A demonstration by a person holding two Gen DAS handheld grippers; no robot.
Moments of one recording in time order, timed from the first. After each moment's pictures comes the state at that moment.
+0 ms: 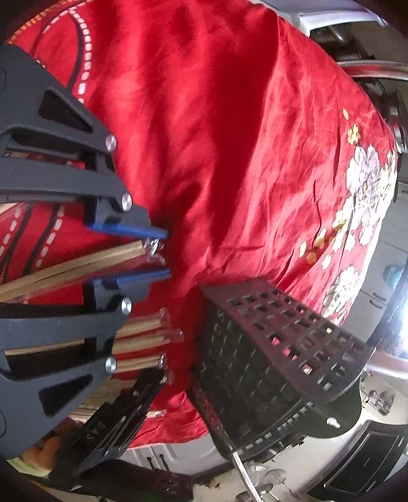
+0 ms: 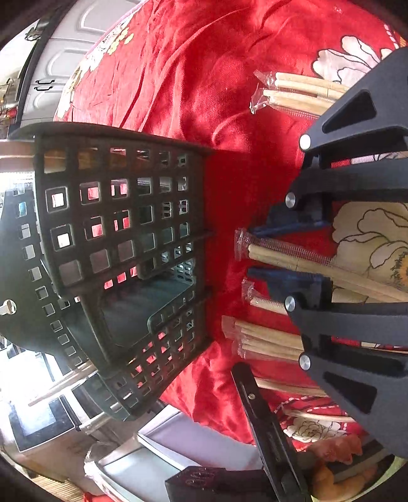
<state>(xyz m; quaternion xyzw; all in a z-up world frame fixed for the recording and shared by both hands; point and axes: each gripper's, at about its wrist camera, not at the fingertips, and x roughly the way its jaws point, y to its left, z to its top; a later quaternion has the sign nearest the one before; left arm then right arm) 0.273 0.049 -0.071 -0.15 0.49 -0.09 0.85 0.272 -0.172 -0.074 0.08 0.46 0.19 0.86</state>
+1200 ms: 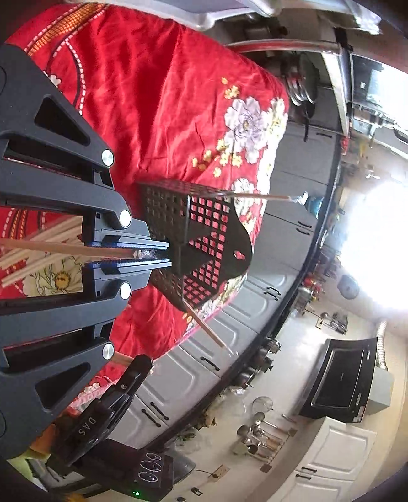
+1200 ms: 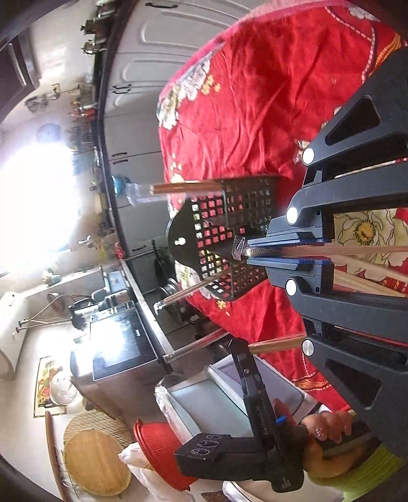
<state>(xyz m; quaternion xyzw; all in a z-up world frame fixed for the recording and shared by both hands) 0.187 0.015 0.070 -0.14 0.31 -0.20 0.92 0.160 -0.225 0.060 0.10 0.25 0.22 0.94</state>
